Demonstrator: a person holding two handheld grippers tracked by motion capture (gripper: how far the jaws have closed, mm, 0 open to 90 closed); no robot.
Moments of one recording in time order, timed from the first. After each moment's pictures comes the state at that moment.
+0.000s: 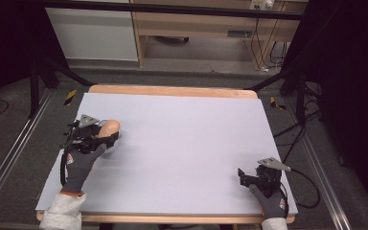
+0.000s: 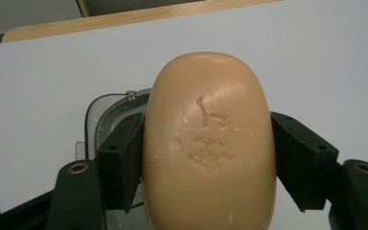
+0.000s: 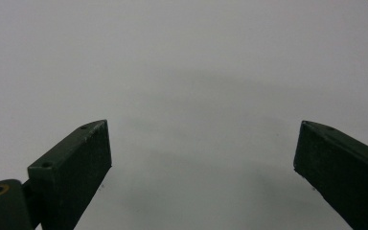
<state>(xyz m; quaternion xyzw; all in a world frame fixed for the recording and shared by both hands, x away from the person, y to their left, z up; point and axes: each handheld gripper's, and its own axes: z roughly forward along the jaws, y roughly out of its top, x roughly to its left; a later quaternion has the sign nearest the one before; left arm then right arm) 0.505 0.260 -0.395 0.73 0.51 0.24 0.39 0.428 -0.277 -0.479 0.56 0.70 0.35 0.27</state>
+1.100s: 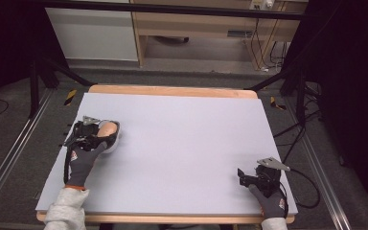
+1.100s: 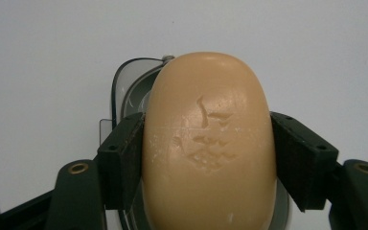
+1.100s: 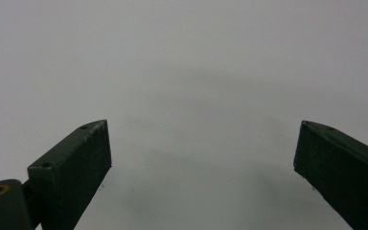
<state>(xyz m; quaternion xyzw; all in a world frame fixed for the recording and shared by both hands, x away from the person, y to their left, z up) 0.534 0.274 -0.431 0.73 0.54 0.23 0.34 0.428 -0.275 -0.479 0.56 0.70 0.34 0.27</state>
